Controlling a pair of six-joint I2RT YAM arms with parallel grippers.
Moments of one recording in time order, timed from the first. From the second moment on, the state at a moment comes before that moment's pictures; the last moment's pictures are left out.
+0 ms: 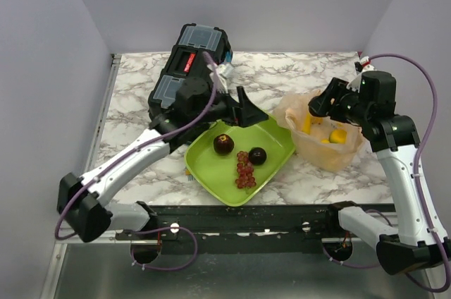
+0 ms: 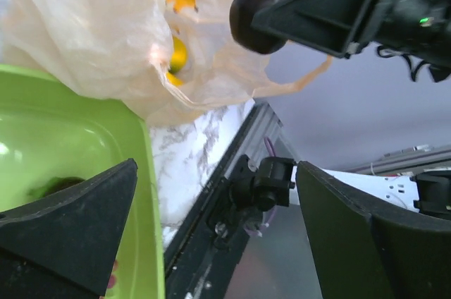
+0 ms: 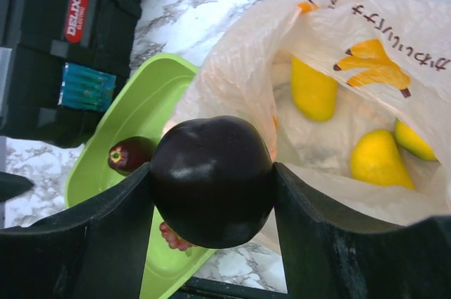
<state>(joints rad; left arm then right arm) -0.77 1.35 1.14 0.01 0.45 -0.77 0.14 1.01 1.29 -0.85 -0.09 0.42</state>
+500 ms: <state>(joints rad) -0.59 1.05 1.24 -0.28 0.29 -0.29 0.58 1.21 1.39 -0.79 -0.14 0.51</state>
